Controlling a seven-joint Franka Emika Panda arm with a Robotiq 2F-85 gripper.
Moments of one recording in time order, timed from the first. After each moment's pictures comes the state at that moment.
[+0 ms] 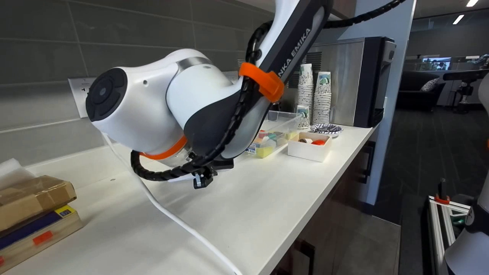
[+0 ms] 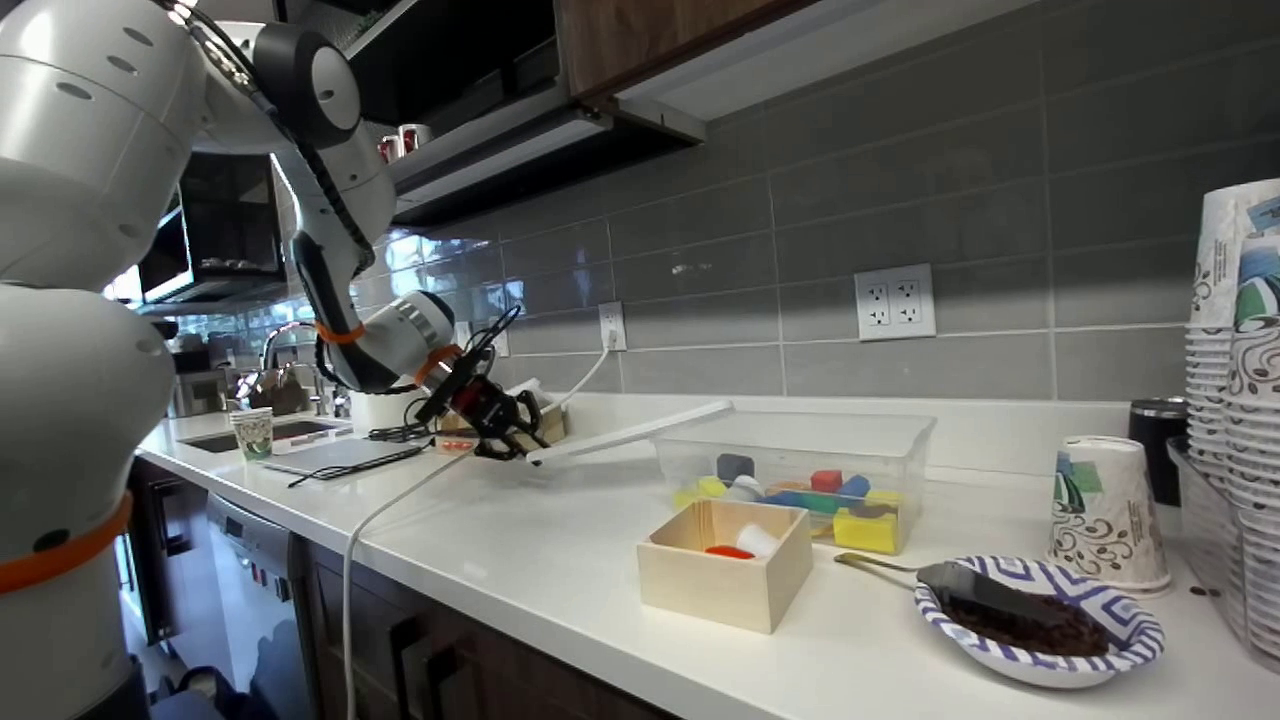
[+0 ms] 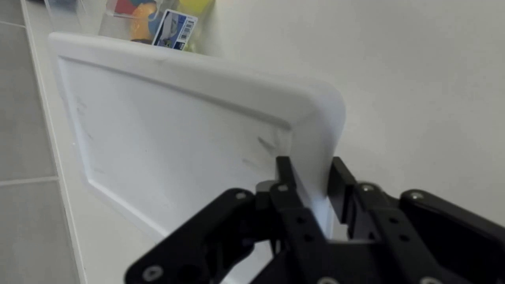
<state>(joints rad) 0.39 0.44 0.21 -1.94 -1.03 1.93 0.51</state>
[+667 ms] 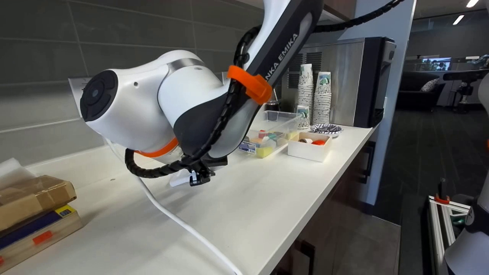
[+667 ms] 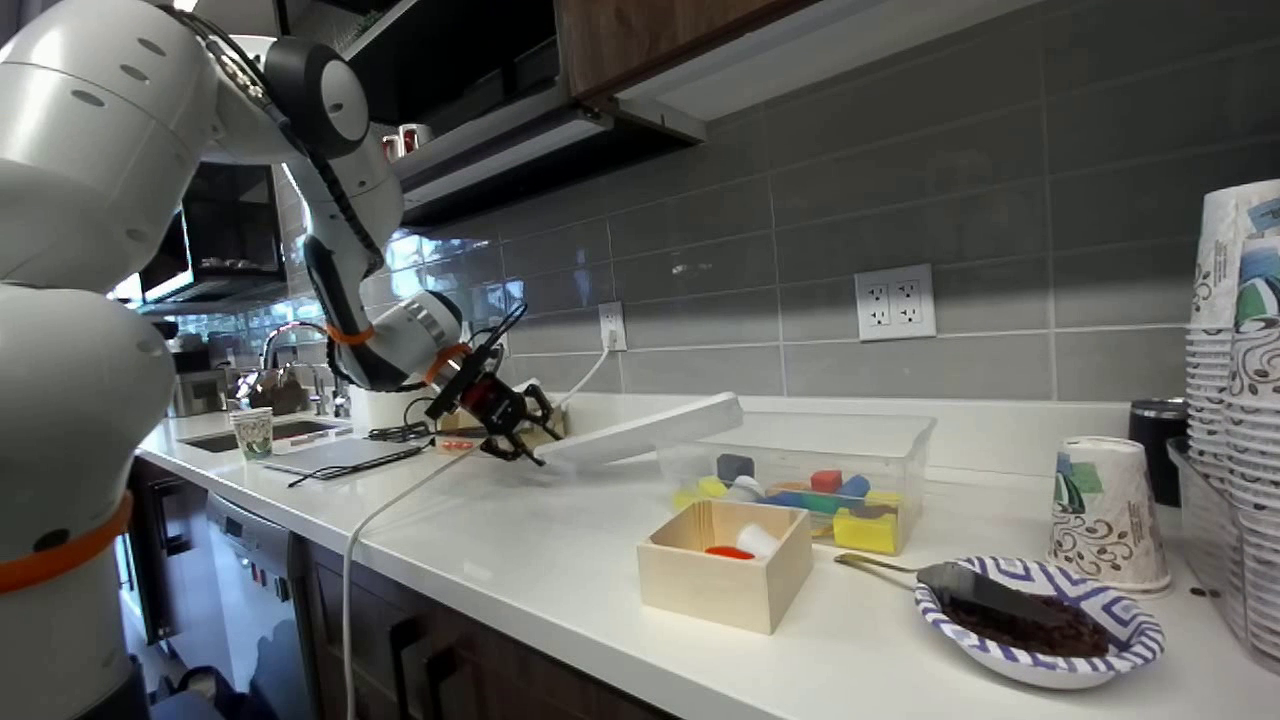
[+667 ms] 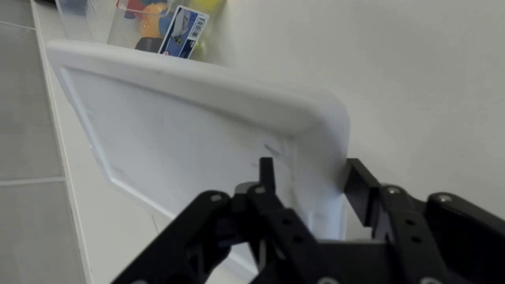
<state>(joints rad) 0.39 0.48 0.20 -1.88 -1.02 1.90 0.48</state>
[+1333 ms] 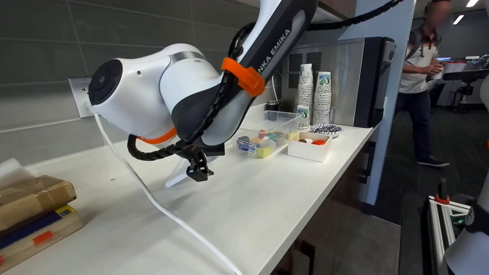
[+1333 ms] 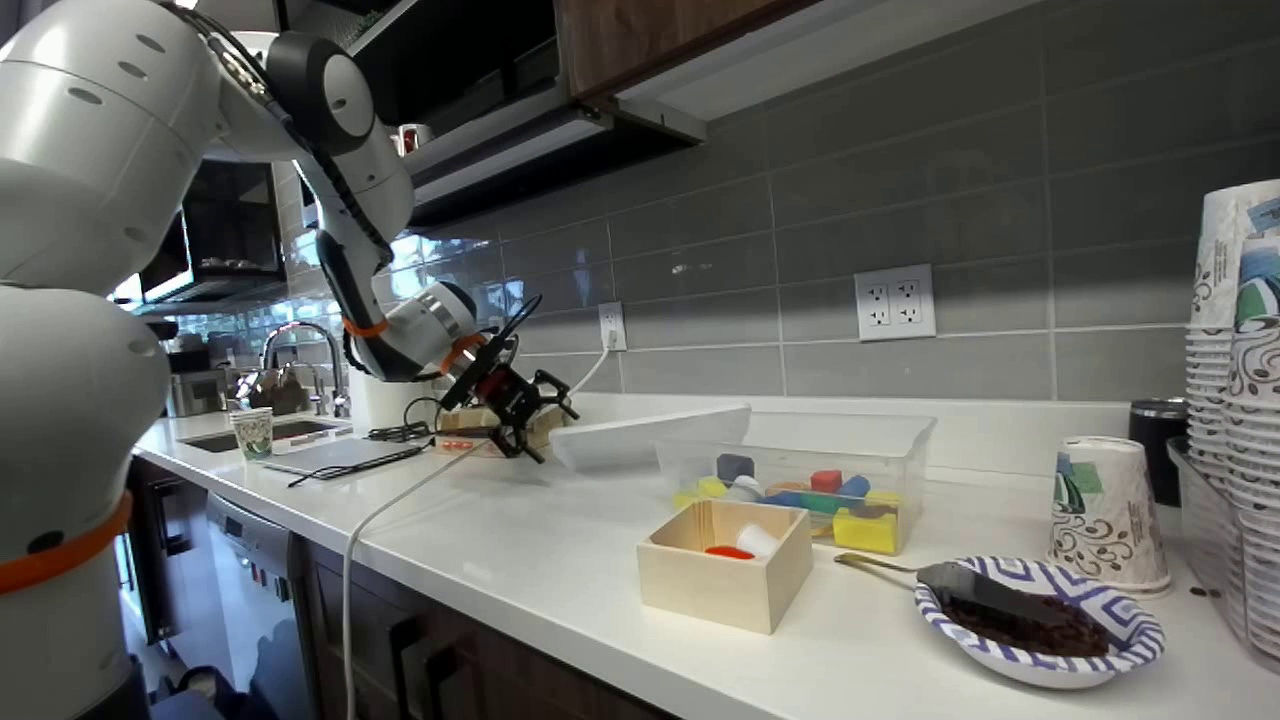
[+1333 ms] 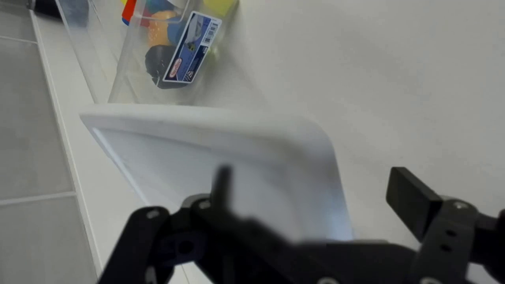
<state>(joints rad) 0.35 0.47 0.19 -1.86 -1.01 1.89 0.46</state>
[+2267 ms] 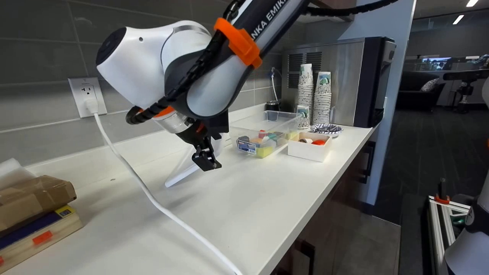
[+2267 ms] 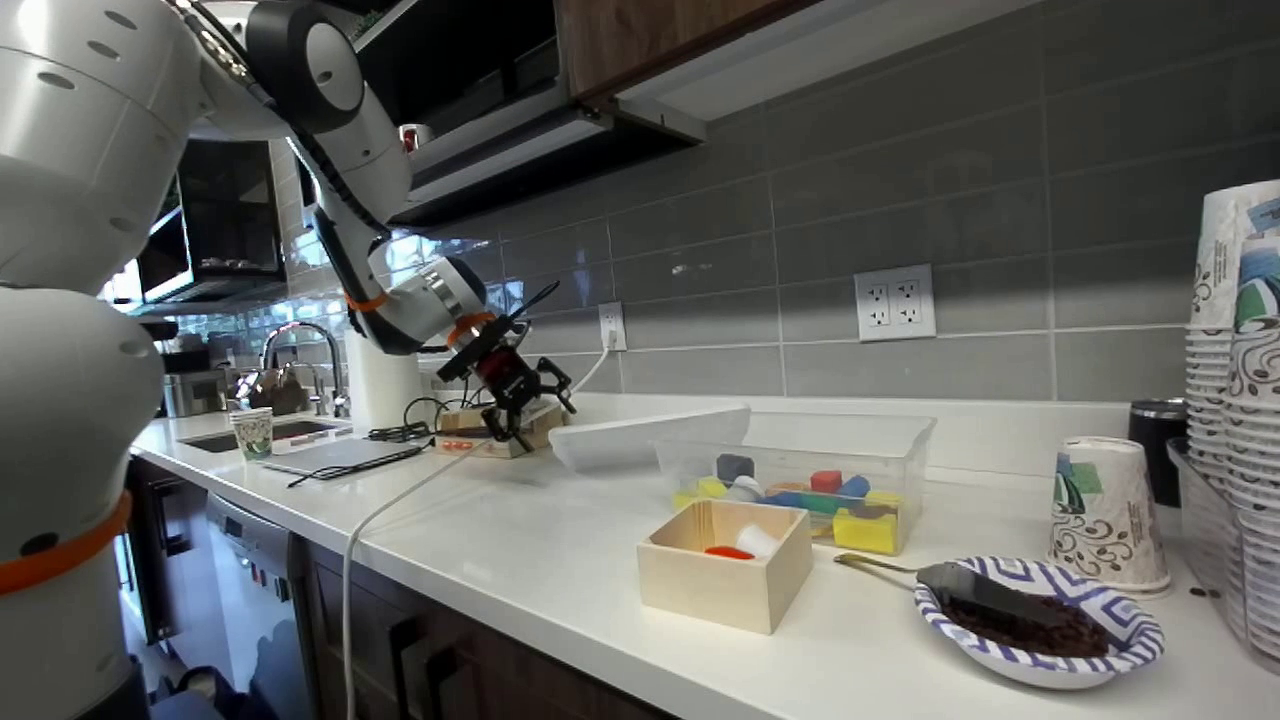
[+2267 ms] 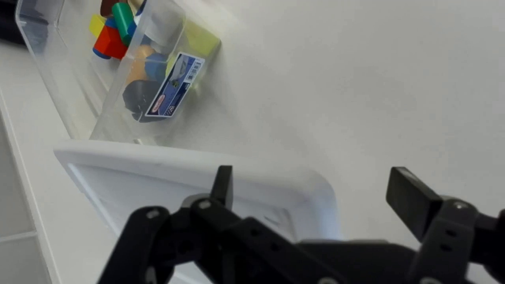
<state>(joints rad) 0.32 0.39 0.19 -1.87 -0.80 1.85 0.28</state>
